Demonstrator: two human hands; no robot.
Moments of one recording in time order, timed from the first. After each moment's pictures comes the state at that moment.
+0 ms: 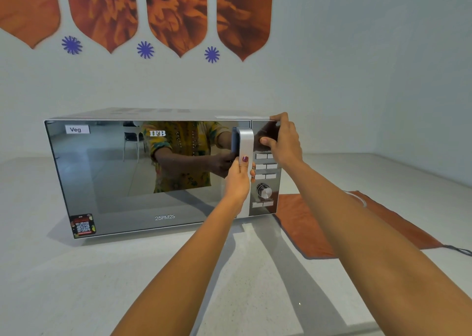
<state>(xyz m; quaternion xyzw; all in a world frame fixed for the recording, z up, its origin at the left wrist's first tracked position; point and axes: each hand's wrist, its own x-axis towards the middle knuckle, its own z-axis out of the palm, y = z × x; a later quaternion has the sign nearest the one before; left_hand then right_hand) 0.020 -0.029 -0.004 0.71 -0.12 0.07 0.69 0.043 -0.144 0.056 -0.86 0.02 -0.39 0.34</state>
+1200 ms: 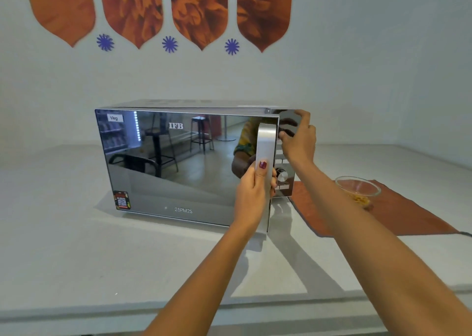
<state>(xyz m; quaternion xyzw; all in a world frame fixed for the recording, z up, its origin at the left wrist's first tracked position) -0.094 0.011 -0.026 0.64 -0.22 0.12 0.72 -0.008 -0.110 0.042 -0.79 0.06 -0.41 0.45</state>
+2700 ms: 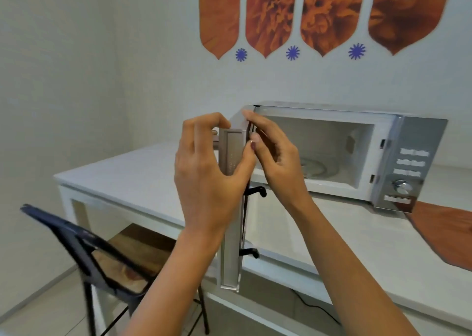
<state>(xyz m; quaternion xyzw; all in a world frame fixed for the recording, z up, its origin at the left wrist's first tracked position) -0.295 0.224 0.033 0.71 -0.02 0.66 0.27 -0.193 0.134 0.032 -0.61 -0.48 -0.24 0.58</state>
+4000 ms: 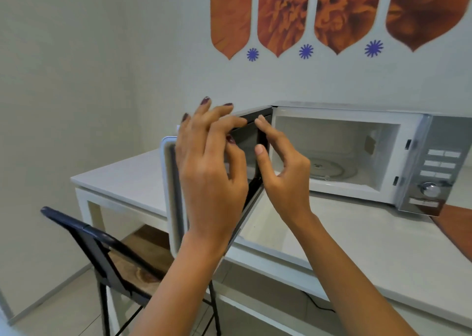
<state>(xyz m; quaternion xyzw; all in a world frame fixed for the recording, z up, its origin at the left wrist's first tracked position) -0.294 0.259 0.032 0.67 -0.05 0.71 0.20 -0.205 0.172 0.015 -0.61 -0.43 -0.34 0.58</state>
